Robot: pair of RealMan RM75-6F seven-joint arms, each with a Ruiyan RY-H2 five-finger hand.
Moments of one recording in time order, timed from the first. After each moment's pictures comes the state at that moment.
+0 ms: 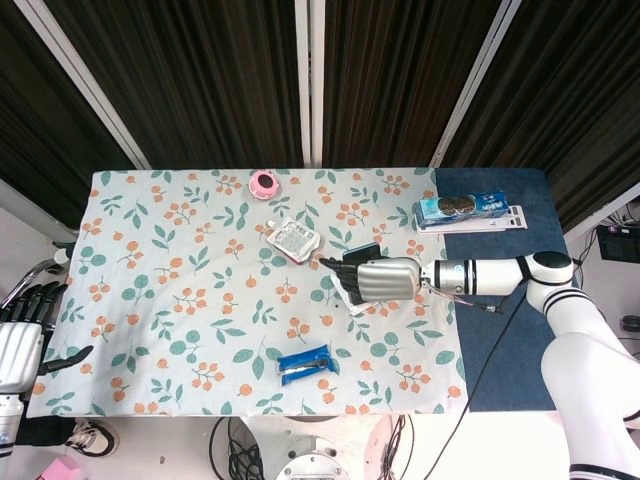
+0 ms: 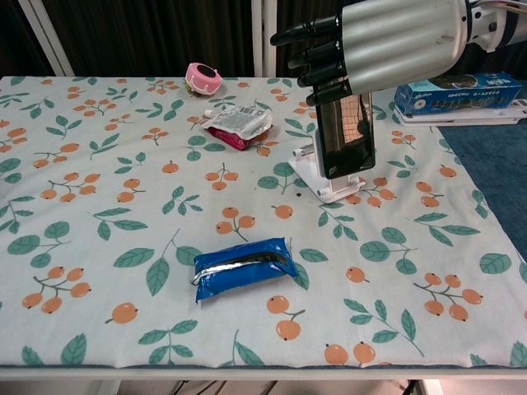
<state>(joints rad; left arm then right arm) -0.10 -1.20 -0.05 -1.41 1.53 1.55 -0.03 1.14 -1.53 -0.24 -0.47 -2.20 1.47 -0.13</state>
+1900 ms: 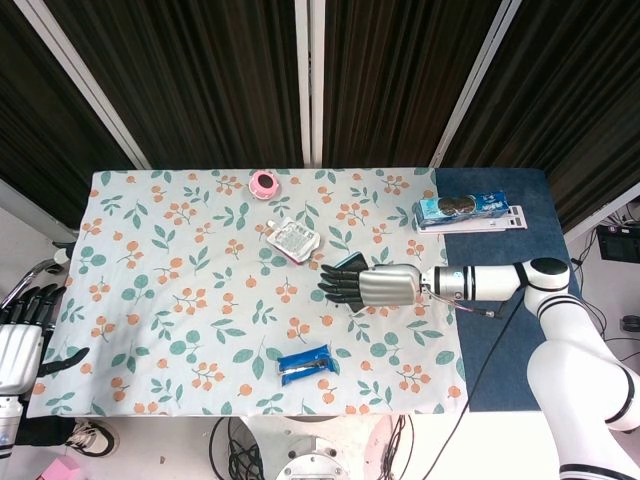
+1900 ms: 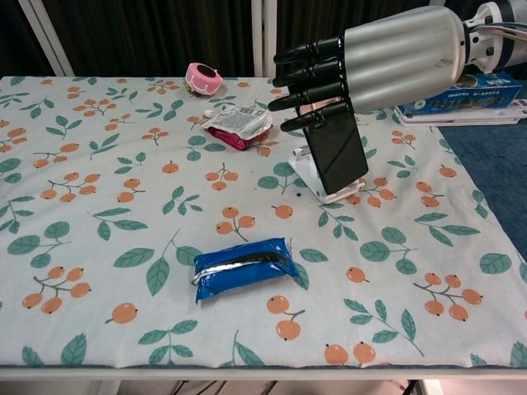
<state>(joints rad) -0.09 -1.21 -0.05 -1.39 1.53 1.54 0.00 1.12 -1.60 -0.32 -0.37 -2.13 1.52 -0.14</state>
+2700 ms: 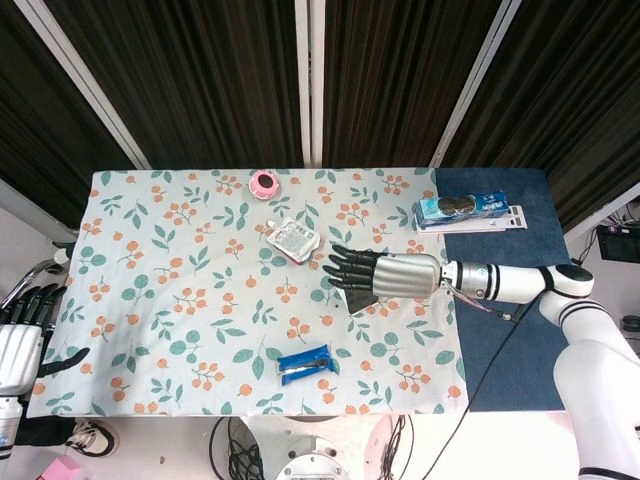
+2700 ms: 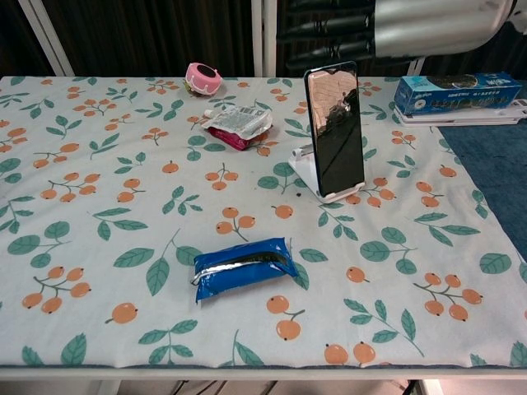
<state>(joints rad) -0.09 -1.20 -0.05 -1.40 1.54 1.55 0.00 1.05 -1.51 -0.24 -0.50 -2.01 1.63 -0.16</state>
